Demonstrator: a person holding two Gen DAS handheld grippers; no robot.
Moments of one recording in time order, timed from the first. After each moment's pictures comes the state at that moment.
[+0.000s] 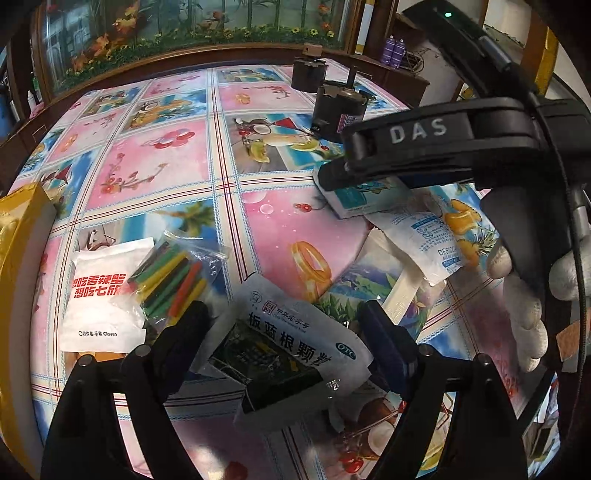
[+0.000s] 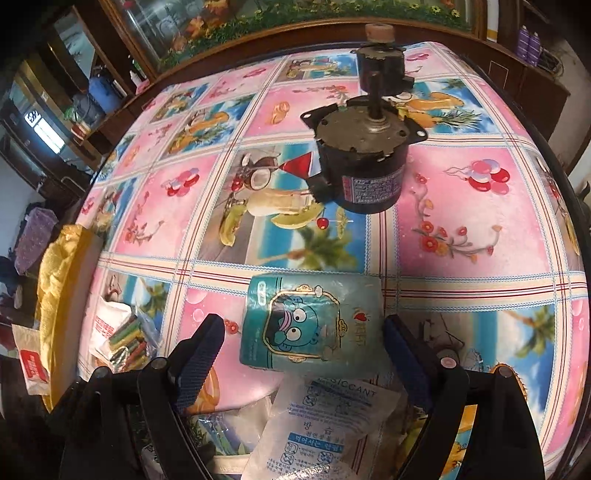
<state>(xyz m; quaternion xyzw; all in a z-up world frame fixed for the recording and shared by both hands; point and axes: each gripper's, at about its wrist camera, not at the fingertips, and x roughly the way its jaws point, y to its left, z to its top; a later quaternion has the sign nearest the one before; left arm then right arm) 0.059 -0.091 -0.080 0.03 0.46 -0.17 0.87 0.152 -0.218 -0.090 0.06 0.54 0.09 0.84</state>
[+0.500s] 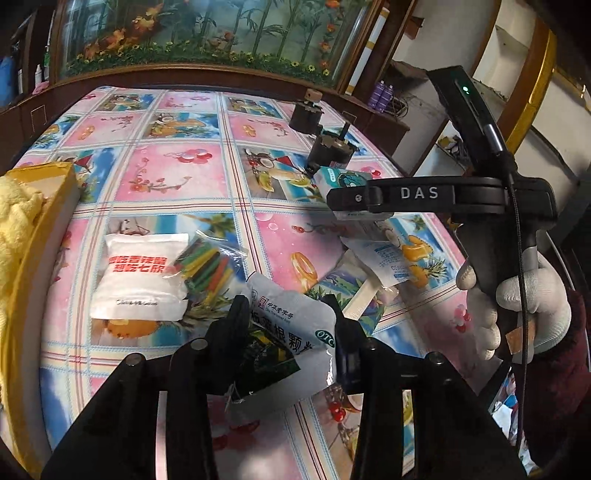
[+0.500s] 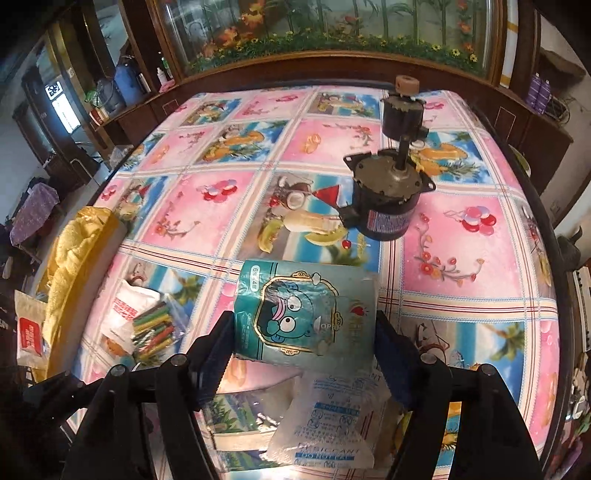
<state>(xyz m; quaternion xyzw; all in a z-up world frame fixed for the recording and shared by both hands) 0.026 -0.035 -0.043 -0.07 0.42 -0.21 0.88 0.114 -0.202 -0.044 0.01 0.48 0.11 0.87</state>
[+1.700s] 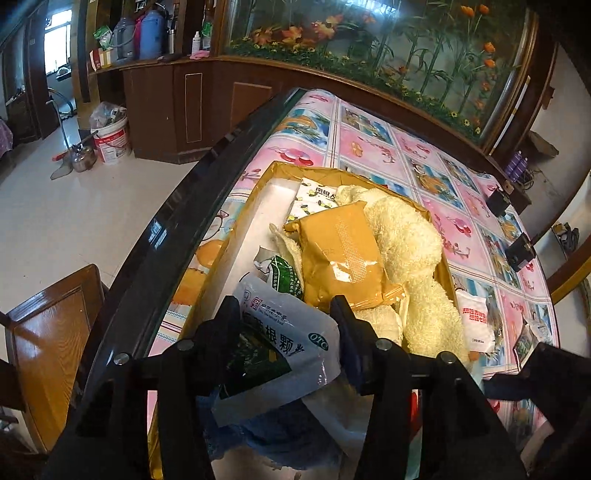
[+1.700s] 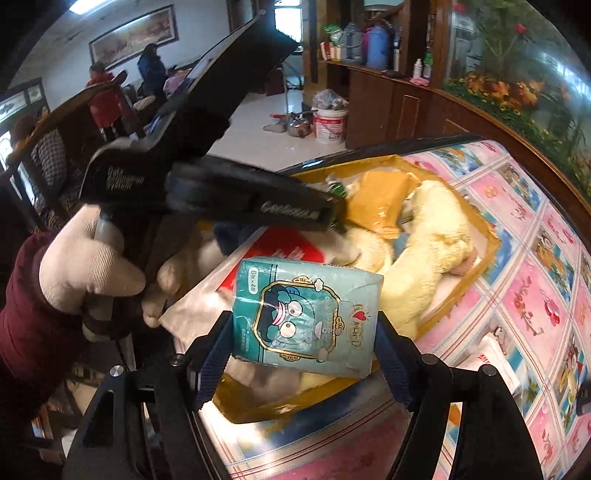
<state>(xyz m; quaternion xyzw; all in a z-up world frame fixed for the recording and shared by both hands) 0.046 0.228 -0.054 -0.13 0.43 0.03 0.89 -0.009 0.127 -0.055 -0.23 0.39 0.44 0.78</state>
